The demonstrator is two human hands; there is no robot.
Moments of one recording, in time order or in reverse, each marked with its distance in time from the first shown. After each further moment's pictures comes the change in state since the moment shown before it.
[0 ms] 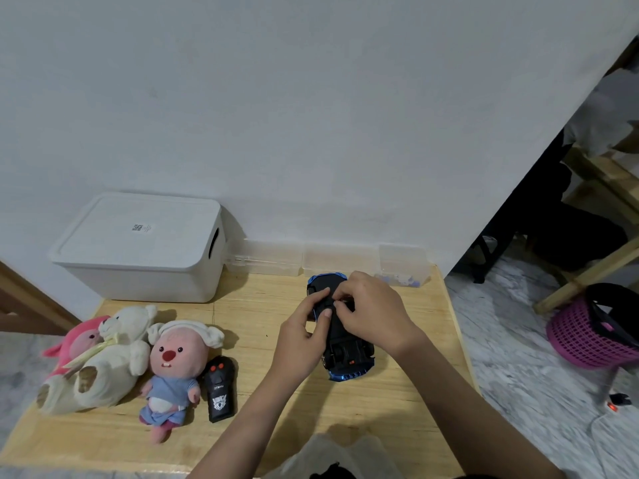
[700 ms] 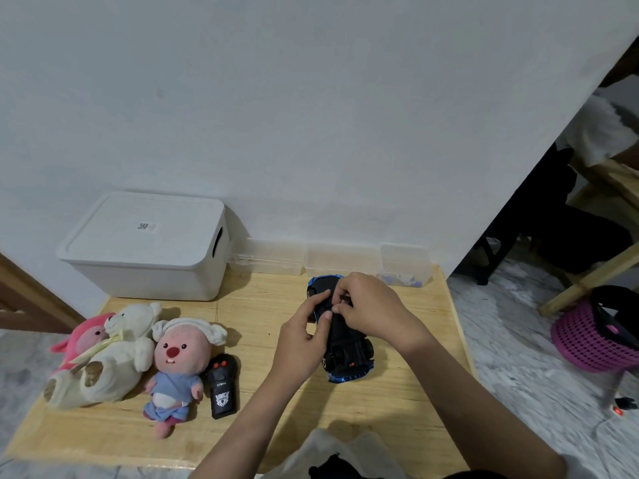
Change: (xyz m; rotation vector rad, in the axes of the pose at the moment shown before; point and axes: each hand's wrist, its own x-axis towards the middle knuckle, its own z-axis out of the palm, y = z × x) left_hand -0.007 0.000 -0.002 0.023 0.004 0.020; right_hand 0.005 -0.010 -0.011 0.043 -0.158 0.045
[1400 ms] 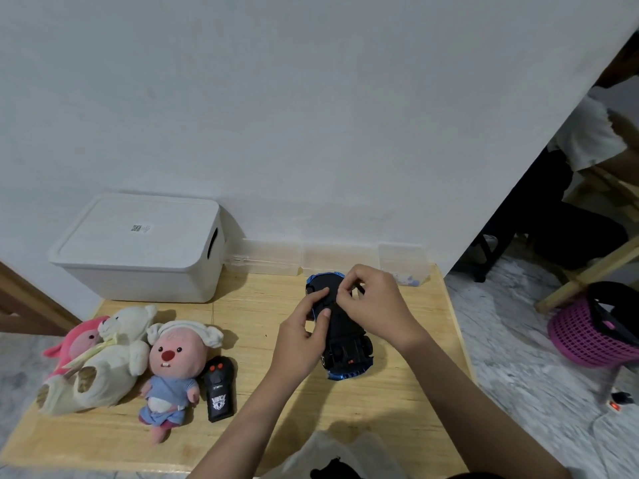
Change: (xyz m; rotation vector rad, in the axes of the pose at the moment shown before) left_hand 0.007 -0.001 0.004 0.001 -0.001 -0.006; right_hand -0.005 0.014 0.007 0.514 0.281 0.051
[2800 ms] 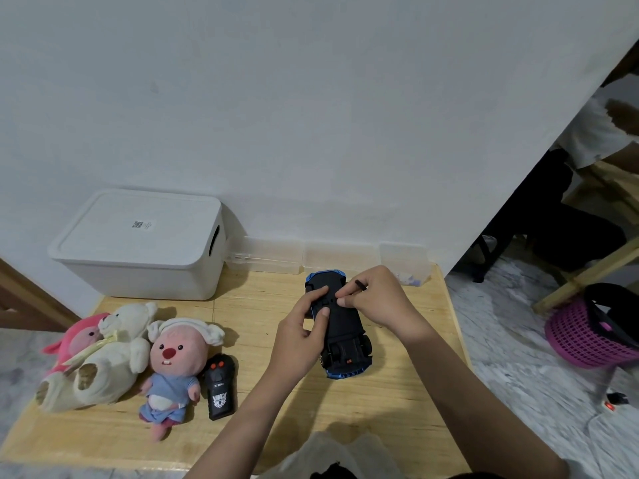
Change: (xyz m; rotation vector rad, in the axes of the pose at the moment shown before) left_hand 0.000 -0.002 -0.006 -0.074 0.008 -0.026; right_hand 0.015 -0.001 -0.002 0.012 -0.150 0.229
